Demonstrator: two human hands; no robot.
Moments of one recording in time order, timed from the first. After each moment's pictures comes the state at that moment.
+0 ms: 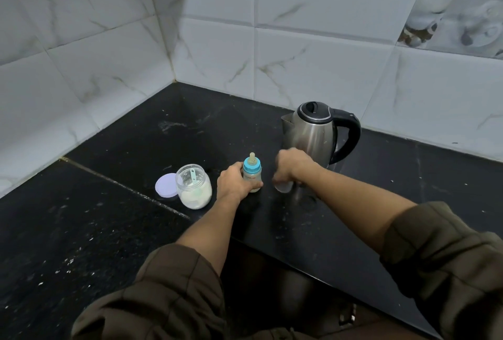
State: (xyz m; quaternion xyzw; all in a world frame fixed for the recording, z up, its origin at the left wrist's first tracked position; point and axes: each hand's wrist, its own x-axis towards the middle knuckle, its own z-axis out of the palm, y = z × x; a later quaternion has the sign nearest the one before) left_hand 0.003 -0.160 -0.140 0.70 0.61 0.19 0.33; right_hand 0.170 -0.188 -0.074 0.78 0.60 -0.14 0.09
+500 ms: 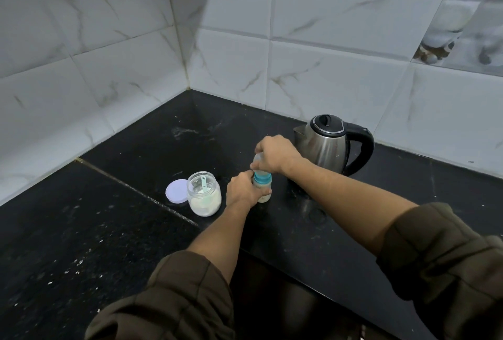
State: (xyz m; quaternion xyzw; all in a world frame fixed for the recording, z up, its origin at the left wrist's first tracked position) left_hand 0.005 -0.156 -0.134 0.71 0.61 0.16 0.32; right_hand 0.124 -0.154 -0.039 0.73 0.67 -0.10 -0.06
